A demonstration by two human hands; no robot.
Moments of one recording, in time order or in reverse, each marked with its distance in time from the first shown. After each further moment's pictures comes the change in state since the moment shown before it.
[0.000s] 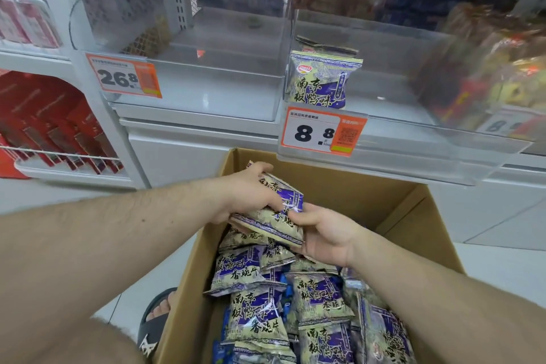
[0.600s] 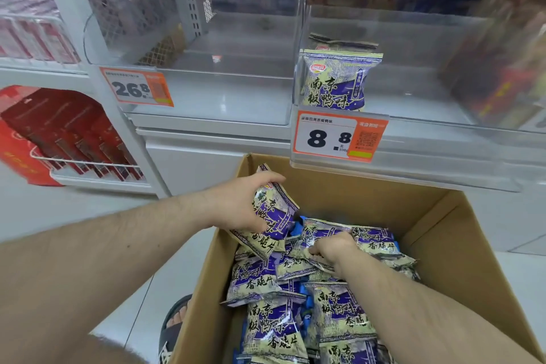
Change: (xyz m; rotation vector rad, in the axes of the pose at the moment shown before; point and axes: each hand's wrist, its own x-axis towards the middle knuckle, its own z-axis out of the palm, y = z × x) left_hand 0.002 -0.022 -0.027 0.517 0.036 0.237; right_hand 0.077 0.044 -0.052 -0.576 0.816 0.240
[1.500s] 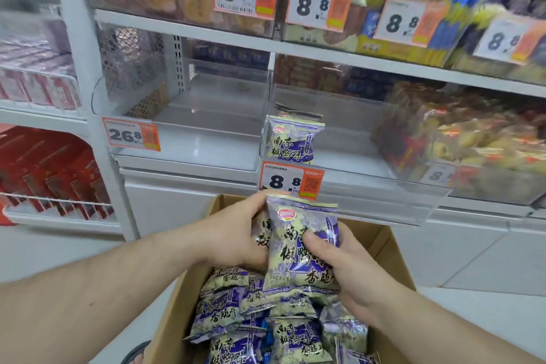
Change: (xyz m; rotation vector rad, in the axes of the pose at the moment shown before) left_hand -0.060 0.071 -0.004 -0.469 0.052 0.370; right_hand -0.215 -0.016 -0.108 0.502 -0.340 -0.578
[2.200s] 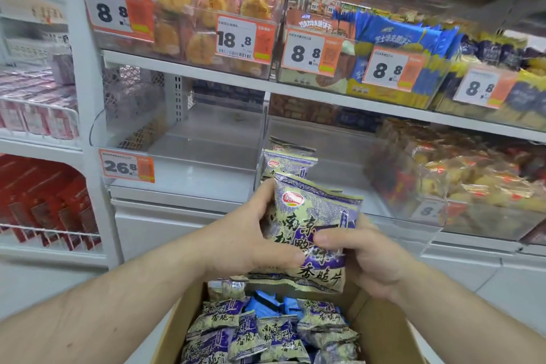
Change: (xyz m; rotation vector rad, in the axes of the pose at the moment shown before) left_hand 0.001 0.060 -0.012 -0.273 0.033 0.154; right_hand 0.007 -0.080 -0.009 -0.021 -0.252 -0.261
